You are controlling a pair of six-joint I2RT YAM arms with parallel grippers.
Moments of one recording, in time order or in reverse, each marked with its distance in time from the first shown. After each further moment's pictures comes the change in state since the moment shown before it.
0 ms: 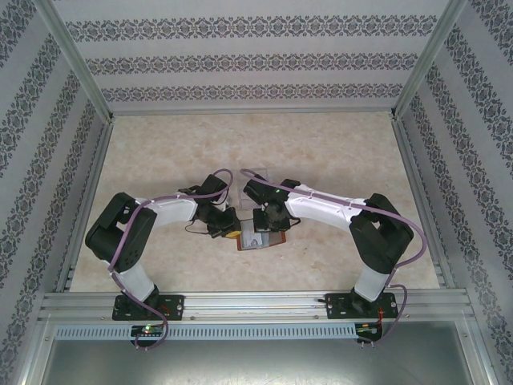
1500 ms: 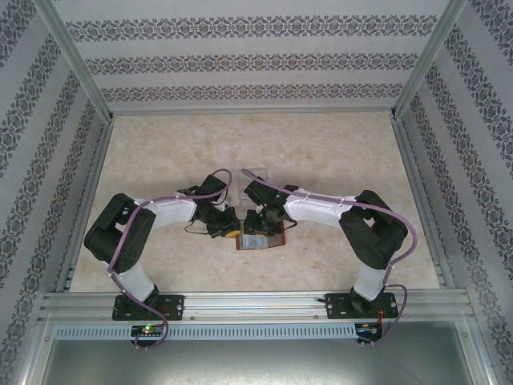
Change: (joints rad) left arm 0.001 -0.013 -0.013 0.015 -0.011 -0.016; right arm -0.018 0.047 -0.076 0.239 -0.195 0.061
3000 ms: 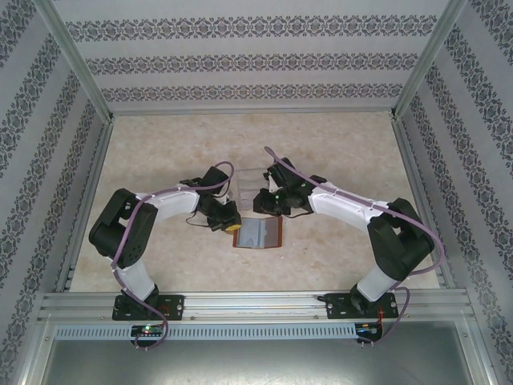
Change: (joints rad) left arm 0.019 0.047 0.111 -0.120 -0.012 0.060; right arm -0.148 -0.167 -0.064 0.158 -0.104 -0.097
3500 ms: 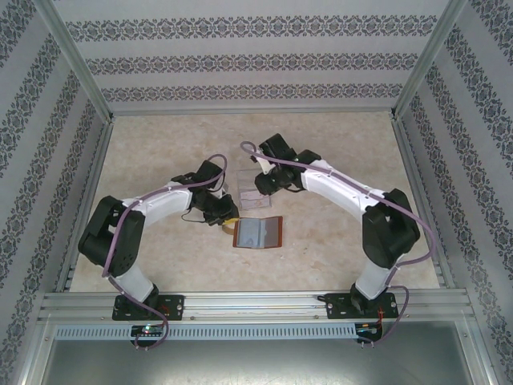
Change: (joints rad) left arm 0.021 -0.075 0.033 -0.062 -0.011 -0.009; right arm -0.036 0.096 0.306 -0.253 0.285 -0.607
